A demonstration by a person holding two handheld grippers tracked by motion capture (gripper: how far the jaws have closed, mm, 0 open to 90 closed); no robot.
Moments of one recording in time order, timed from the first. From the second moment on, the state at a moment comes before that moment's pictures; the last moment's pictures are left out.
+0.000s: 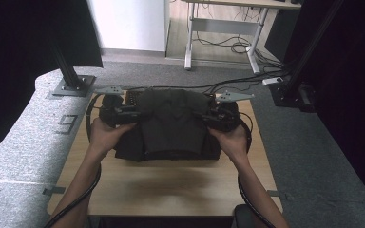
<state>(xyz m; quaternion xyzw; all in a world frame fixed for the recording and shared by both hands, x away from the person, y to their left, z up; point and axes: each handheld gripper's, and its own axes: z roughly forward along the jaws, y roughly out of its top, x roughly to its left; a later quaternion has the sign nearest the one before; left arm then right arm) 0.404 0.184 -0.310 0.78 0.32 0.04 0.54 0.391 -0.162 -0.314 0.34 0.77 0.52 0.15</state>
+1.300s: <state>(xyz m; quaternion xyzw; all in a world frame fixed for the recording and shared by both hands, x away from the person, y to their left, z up) 0.525 0.183 -0.377 0.78 0.34 0.02 0.52 0.498 -0.147 -0.366 0.38 0.78 0.47 0.18</state>
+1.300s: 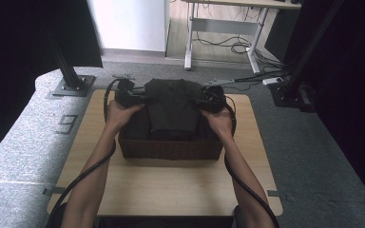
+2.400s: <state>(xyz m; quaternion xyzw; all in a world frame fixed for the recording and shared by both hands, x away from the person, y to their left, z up) 0.534 0.156 -0.434 0.81 0.39 -0.01 0.44 0.509 -0.160 -0.430 0.44 0.79 0.42 0.13</state>
